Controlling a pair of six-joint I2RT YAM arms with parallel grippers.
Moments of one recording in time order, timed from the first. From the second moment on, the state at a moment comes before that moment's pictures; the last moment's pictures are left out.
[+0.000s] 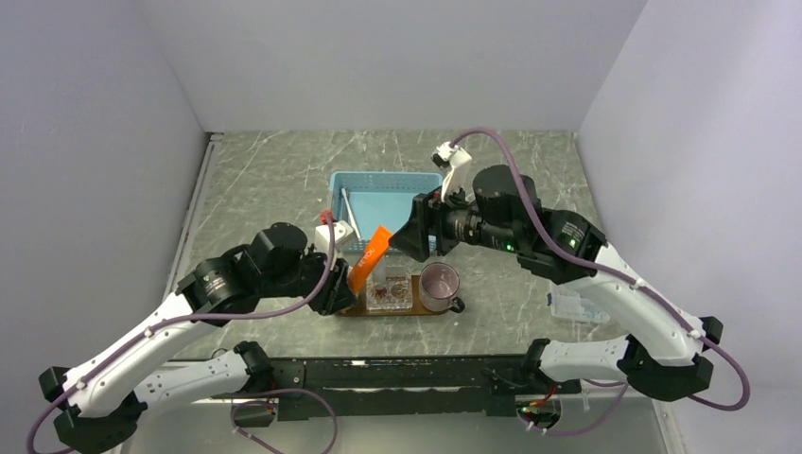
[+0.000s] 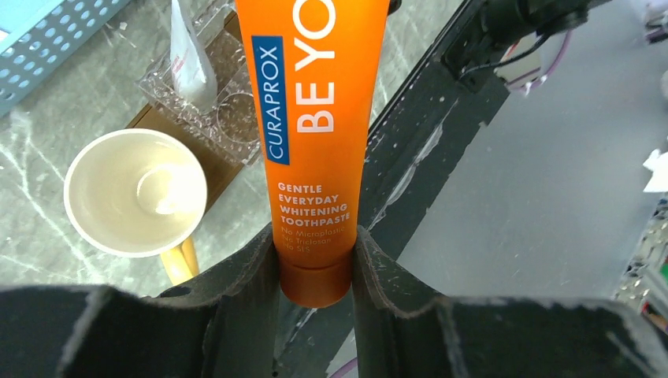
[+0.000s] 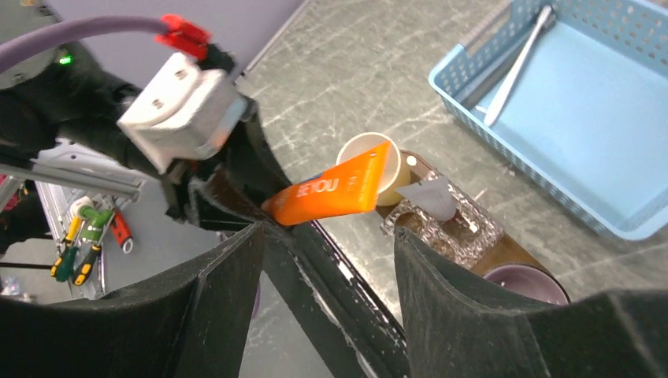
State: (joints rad) left arm -0.90 0.82 1.04 -0.84 0.24 -0.31; right arm 1.01 1.14 1.54 -0.75 -0.04 0.45
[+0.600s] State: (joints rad) left arm -0.93 0.85 1.10 -0.99 0.15 -0.11; right arm 0.83 1.24 1.42 -0.74 -0.46 0.59
